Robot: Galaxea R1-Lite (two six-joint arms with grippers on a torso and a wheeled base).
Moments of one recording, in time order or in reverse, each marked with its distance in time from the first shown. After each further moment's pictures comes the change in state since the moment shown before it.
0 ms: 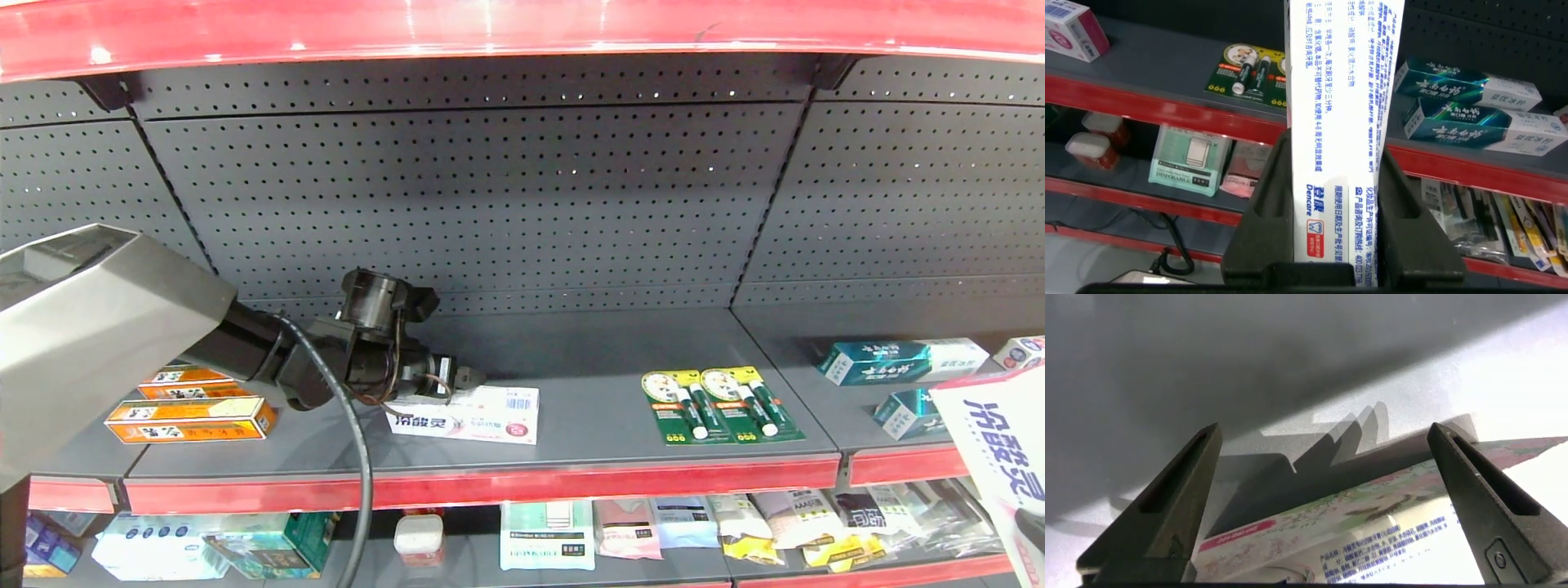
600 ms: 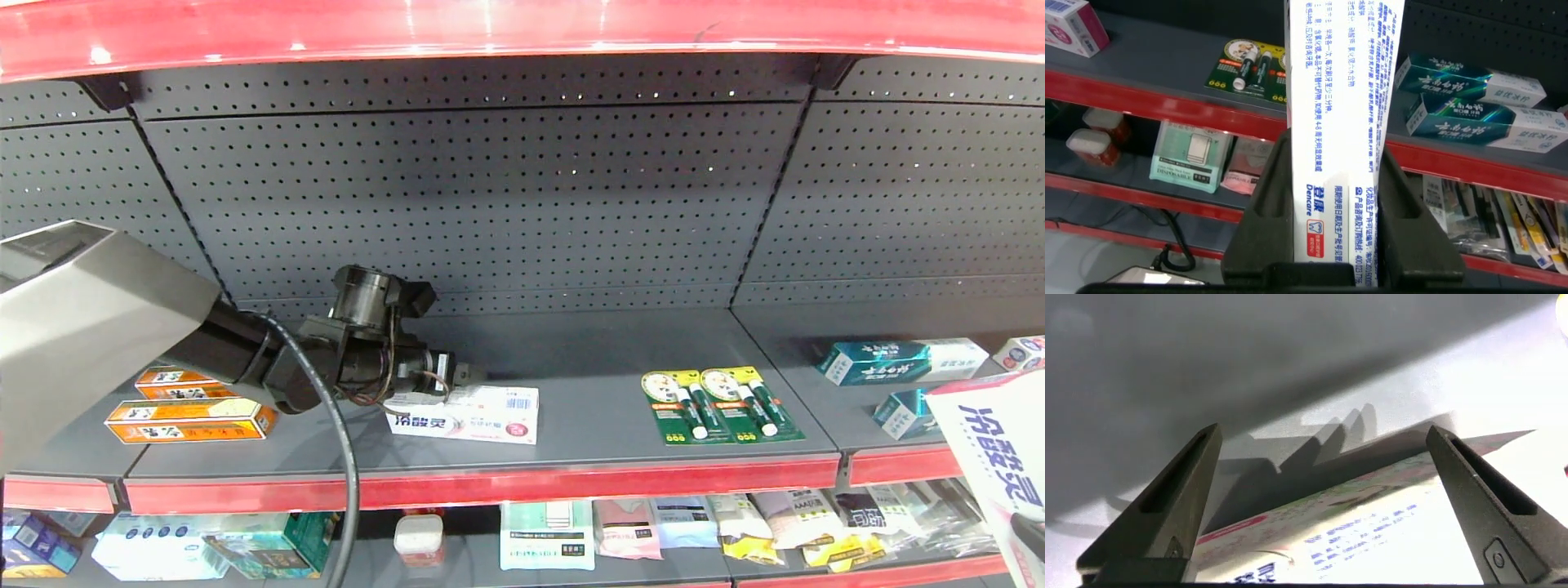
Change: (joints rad) left arm 0.001 -0.033 0.030 -0.037 -0.025 0.000; right arm 0.000 0.001 0.009 0.000 0.003 0.000
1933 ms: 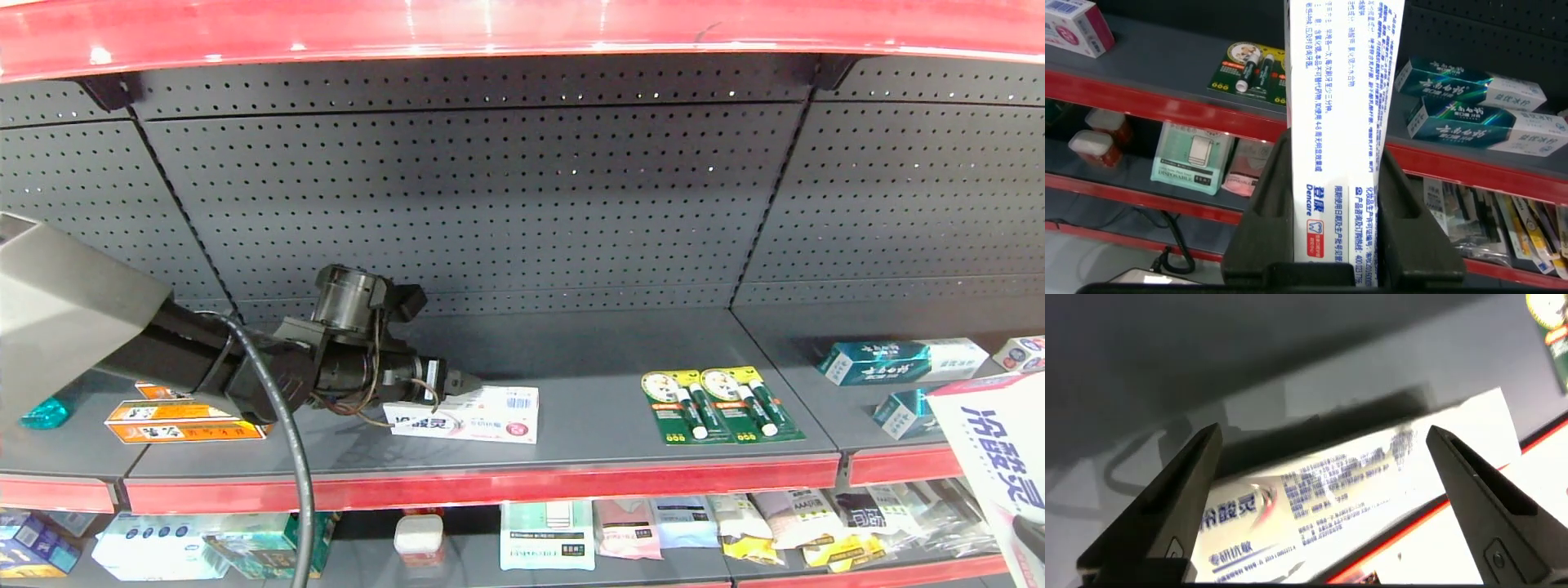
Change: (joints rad) left arm -0.008 -0.090 0.083 0.033 -0.017 -0.019; right arm 0.000 -0.016 0.004 0.000 0.008 -0.003
